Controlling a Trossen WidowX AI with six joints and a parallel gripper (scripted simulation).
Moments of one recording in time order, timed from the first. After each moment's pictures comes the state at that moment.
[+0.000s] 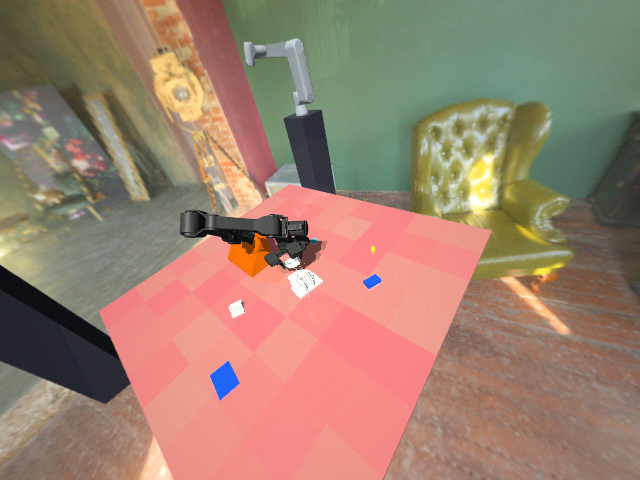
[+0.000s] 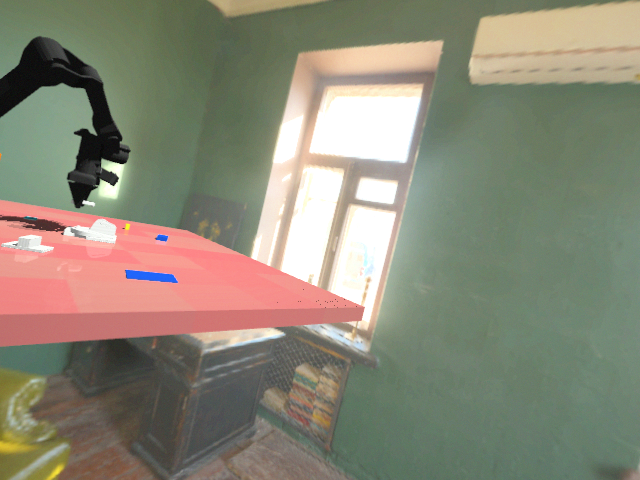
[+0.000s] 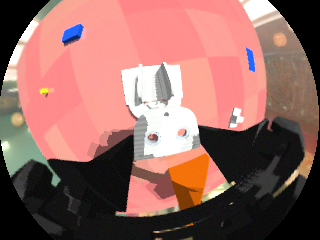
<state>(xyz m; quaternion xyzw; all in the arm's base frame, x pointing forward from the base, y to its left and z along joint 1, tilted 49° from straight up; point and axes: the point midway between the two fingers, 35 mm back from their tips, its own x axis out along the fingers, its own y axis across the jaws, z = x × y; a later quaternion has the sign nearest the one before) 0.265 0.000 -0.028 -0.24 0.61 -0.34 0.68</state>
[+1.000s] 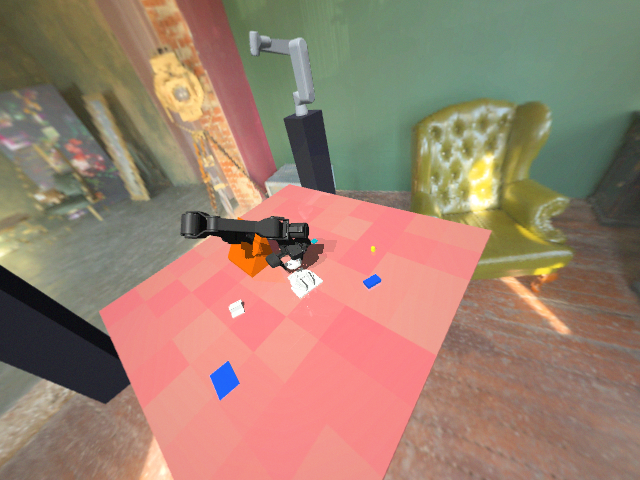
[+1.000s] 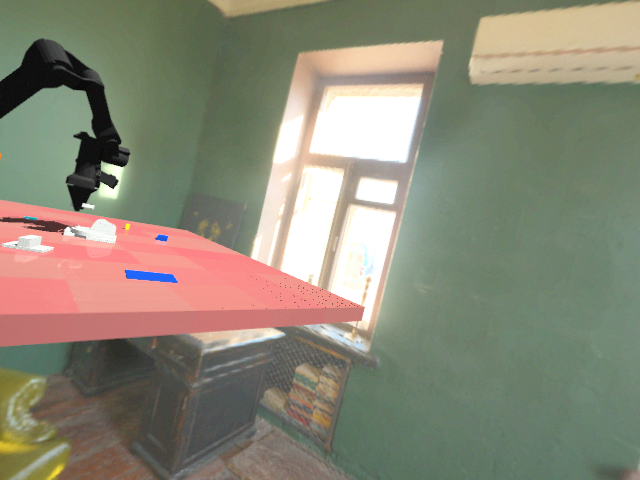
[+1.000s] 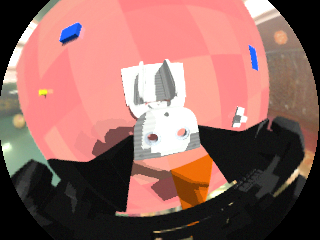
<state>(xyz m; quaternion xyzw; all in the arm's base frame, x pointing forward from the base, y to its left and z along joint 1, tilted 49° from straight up) 0.265 -0.005 -0.036 -0.23 0.61 -0.34 0.68</state>
